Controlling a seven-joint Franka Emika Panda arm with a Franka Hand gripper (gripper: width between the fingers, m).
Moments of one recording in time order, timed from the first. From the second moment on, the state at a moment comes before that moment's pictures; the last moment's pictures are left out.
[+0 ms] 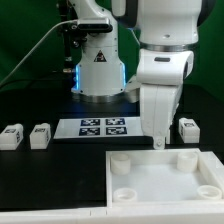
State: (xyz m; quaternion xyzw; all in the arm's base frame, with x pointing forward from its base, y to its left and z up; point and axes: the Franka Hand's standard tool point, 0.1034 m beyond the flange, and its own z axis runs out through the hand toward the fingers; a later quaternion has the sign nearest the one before) arm 0.480 0.095 0.048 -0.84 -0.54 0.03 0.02
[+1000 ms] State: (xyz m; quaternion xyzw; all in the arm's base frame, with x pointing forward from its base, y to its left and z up) arm 0.457 0.154 0.045 -0.99 0.02 0.08 0.06
